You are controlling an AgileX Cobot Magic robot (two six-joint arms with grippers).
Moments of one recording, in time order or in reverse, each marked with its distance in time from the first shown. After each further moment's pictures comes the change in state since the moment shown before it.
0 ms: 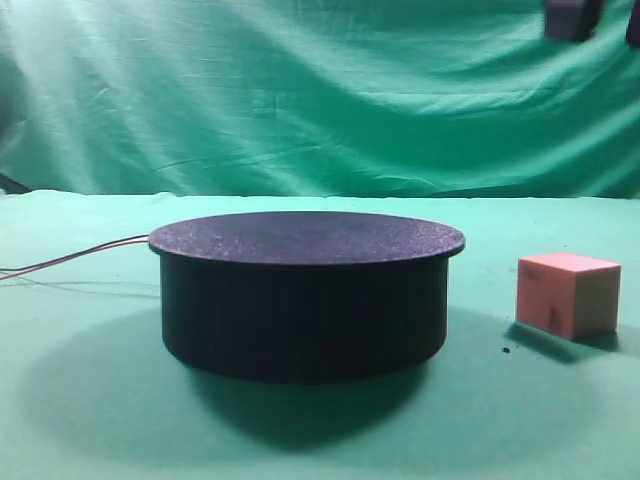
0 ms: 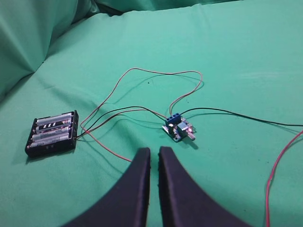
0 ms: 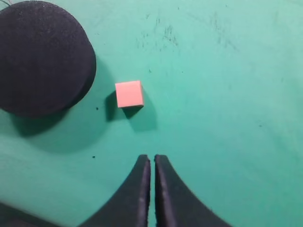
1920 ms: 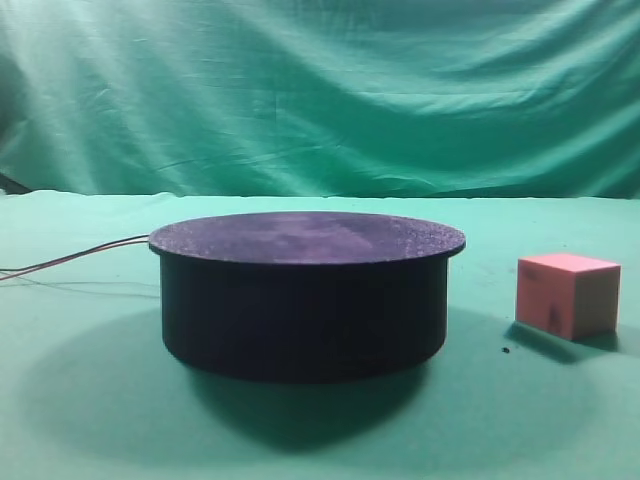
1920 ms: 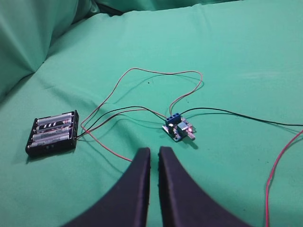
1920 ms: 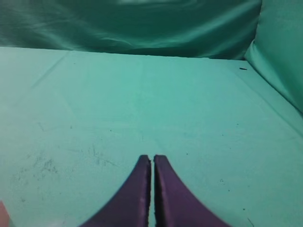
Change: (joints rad) left arm 0.000 0.000 0.000 0.000 0.000 0.000; right arm -0.628 -0.938 0.861 0.167 -0.855 -0.464
